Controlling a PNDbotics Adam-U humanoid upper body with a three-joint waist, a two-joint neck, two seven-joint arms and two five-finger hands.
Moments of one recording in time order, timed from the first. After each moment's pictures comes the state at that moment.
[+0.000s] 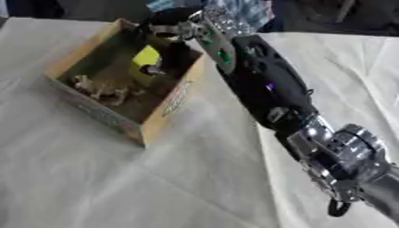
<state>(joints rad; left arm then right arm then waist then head) -0.33 0.18 0.00 -1.99 -0.17 -0.12 0.38 -1.22 -0.29 0.19 -0.98 0.96 -0.29 0.64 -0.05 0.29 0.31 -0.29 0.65</state>
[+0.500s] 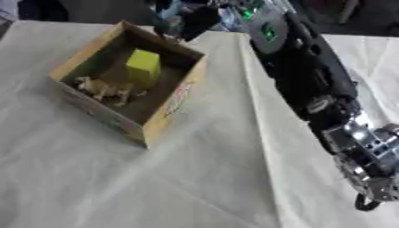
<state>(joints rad) -0.33 0.18 0.00 -1.99 -0.17 -0.11 0.39 -1.14 -0.45 0.19 -1.28 0.62 -0.17 0.74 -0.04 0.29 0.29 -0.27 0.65</state>
